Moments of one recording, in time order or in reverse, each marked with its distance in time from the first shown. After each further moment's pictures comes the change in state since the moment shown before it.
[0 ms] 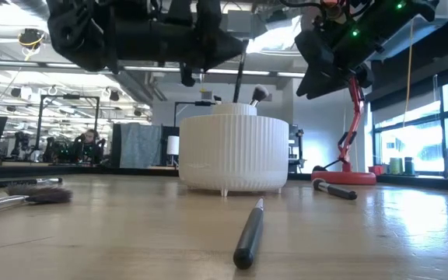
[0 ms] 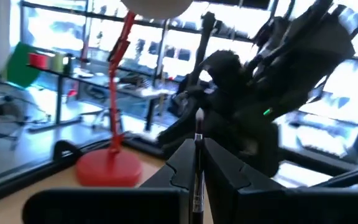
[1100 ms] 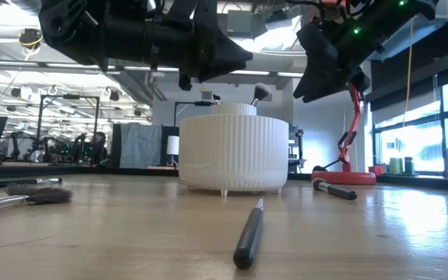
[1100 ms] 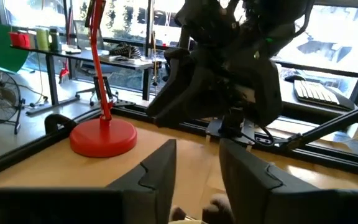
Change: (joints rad) left arm -0.054 -0.023 0.002 -0.192 -0.006 0.045; right arm 0.000 0.000 0.000 0.013 -0.150 -0.016
